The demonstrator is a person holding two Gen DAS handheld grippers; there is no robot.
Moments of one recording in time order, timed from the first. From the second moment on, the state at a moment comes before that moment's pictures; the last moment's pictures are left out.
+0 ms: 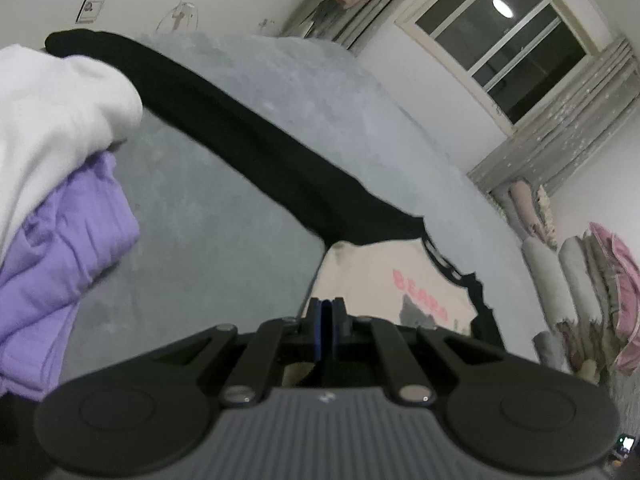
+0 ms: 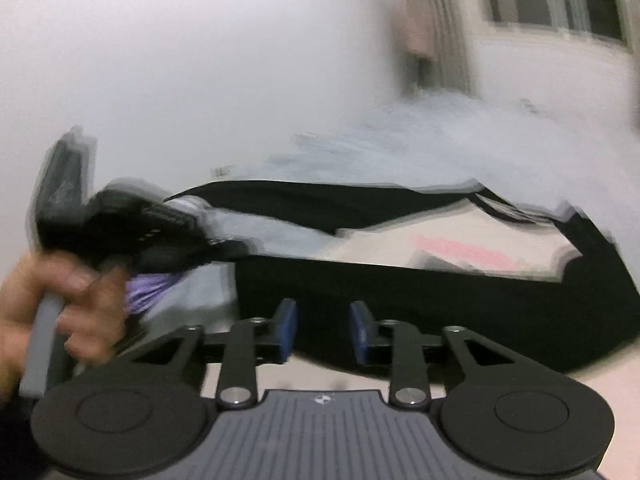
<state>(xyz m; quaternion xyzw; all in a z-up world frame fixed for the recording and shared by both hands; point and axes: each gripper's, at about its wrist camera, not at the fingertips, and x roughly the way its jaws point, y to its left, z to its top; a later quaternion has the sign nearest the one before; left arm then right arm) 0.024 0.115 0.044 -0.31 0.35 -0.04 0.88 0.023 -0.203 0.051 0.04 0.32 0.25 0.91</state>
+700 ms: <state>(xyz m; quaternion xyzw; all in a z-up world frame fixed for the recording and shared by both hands) 0.009 0.114 0.053 -0.35 0.35 -0.03 0.87 0.106 -0.411 -0.020 0.37 0.31 -0.01 0.87</state>
